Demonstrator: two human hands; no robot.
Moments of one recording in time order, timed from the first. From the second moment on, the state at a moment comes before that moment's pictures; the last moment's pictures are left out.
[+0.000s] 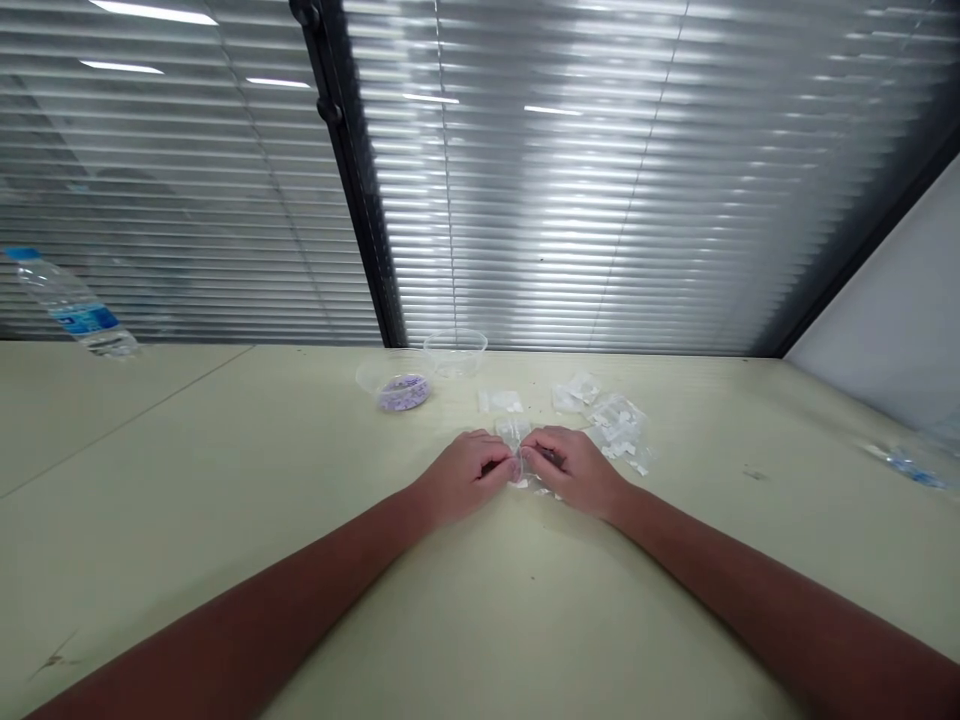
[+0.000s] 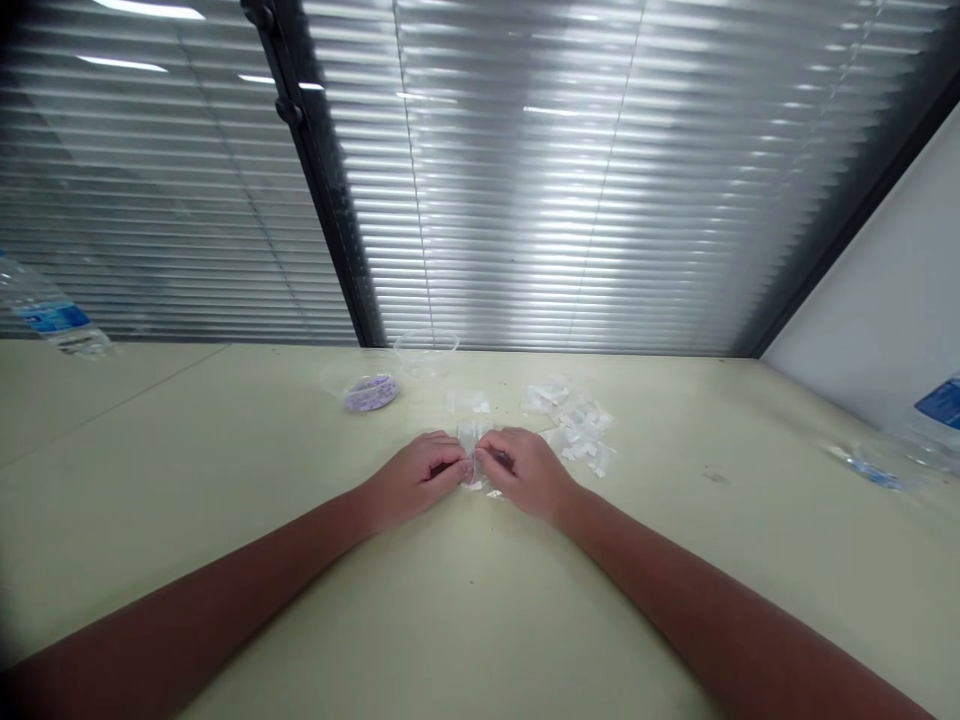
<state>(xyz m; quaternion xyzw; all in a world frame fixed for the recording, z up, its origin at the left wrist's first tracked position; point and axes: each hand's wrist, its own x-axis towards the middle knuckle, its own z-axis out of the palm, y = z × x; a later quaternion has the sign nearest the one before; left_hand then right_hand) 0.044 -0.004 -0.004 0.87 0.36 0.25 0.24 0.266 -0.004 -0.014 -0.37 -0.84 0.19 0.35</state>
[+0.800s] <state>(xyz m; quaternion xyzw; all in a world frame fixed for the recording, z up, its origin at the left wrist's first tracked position) 0.046 -0.002 -0.007 0.89 0.35 0.23 0.20 0.267 -0.003 -0.012 -0.38 -0.84 0.20 0.34</state>
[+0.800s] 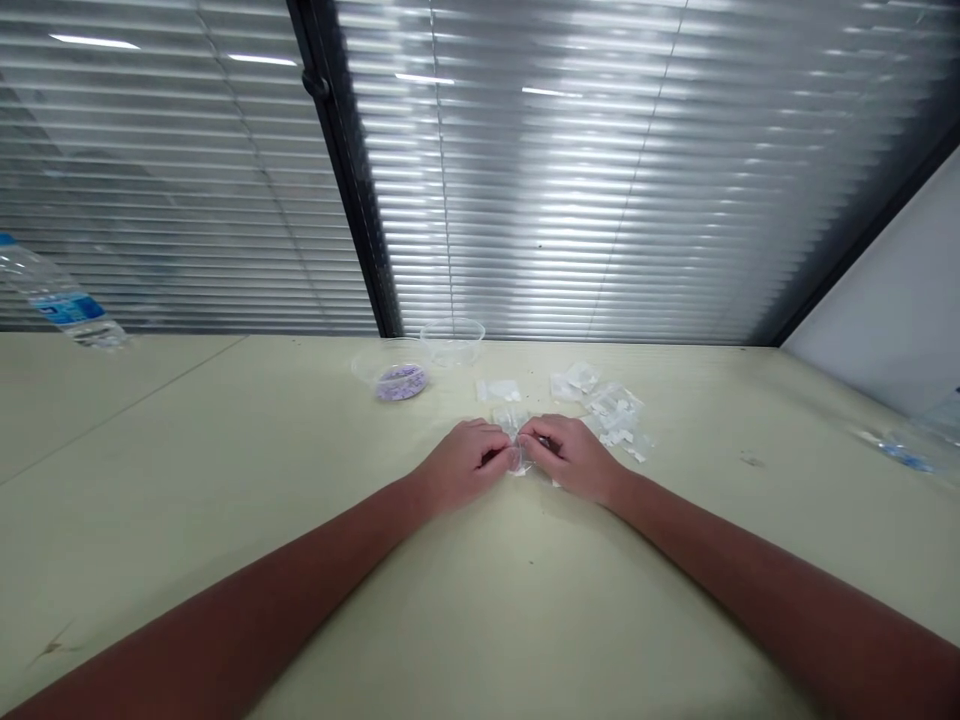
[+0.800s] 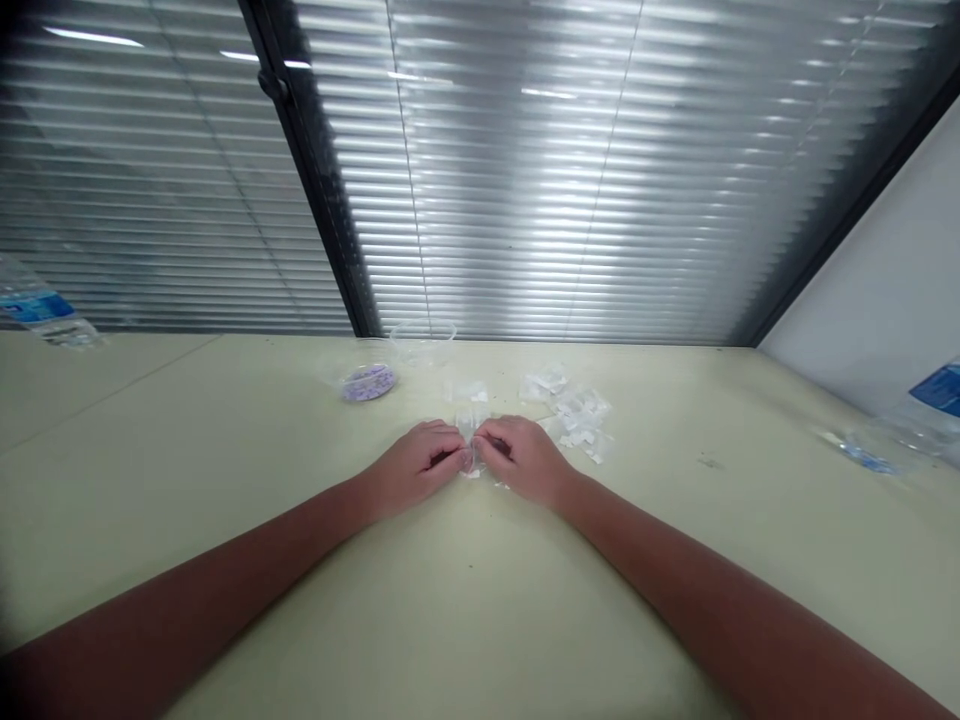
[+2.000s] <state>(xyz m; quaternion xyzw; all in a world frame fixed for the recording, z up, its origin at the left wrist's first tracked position) 0.050 -0.001 -0.009 0.90 0.33 0.23 0.16 0.269 -0.003 -0.008 -0.38 -0.85 0.21 0.31</state>
